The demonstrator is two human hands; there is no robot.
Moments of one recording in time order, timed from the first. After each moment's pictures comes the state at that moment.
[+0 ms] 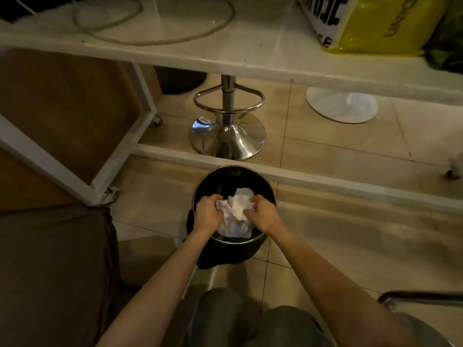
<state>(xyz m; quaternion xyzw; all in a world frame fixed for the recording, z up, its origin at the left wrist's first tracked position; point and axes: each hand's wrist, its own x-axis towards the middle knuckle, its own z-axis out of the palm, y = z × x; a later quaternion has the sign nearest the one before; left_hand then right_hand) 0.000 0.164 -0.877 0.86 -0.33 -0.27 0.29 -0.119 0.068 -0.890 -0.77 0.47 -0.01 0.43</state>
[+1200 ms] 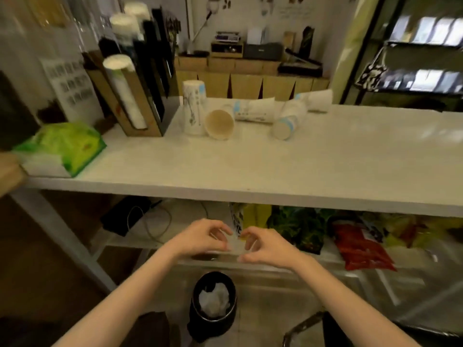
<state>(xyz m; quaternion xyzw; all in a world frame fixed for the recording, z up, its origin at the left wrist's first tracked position) -0.062 0.233 -0.181 0.67 -0.59 -0.38 0.23 -0.242 0.139 -0.210 -0.87 0.32 -0.02 0.38</state>
